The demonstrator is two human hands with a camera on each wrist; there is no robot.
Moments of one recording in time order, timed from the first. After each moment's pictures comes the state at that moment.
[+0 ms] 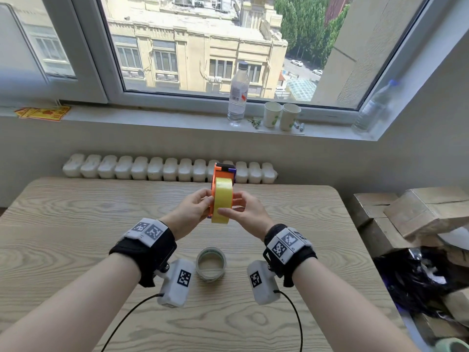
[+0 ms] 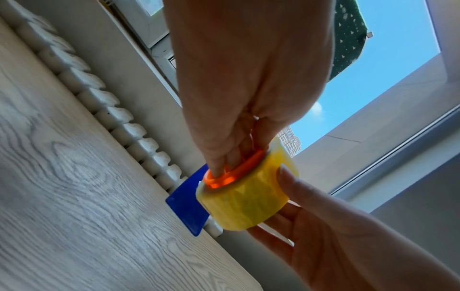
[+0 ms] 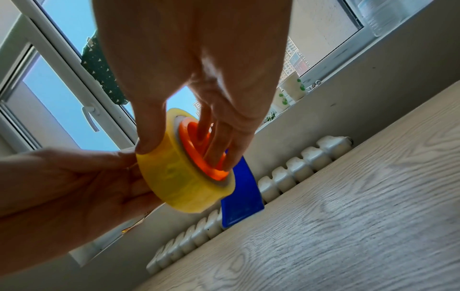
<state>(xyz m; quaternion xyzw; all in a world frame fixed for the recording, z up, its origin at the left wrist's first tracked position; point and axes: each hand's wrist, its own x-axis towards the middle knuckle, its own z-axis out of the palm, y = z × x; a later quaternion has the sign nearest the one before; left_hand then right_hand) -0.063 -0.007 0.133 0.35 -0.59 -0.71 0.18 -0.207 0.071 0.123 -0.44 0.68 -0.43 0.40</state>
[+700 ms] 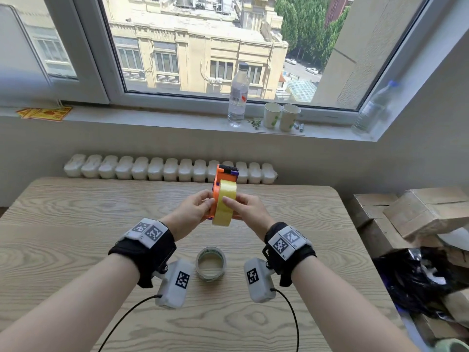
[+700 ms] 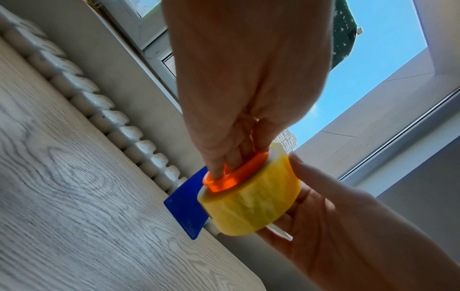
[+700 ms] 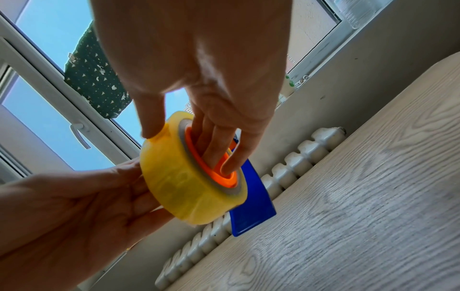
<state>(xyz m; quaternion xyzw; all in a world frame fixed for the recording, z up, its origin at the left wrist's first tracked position) -0.060 0.001 0.143 0.36 -0.61 -0.69 0.15 -0.207 0.070 0.123 -0.36 0.63 -0.49 0.47</state>
